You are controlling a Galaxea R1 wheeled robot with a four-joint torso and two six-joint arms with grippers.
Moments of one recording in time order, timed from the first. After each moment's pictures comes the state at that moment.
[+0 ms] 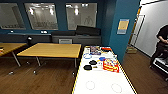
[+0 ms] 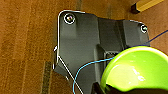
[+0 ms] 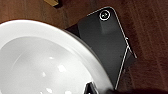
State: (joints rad) left arm 1.57 2.73 -2.48 0.57 -0.23 -0.63; right arm -1.59 2.60 -2.13 0.13 0.24 0.03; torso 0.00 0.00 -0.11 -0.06
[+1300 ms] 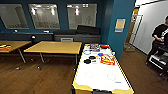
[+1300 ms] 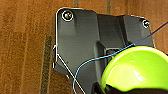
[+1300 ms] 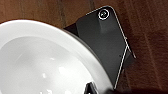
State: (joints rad) left arm 1.59 2.81 -2.58 0.57 -0.23 -0.60; right arm -1.60 2.65 -2.19 0.13 0.24 0.03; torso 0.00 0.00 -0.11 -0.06
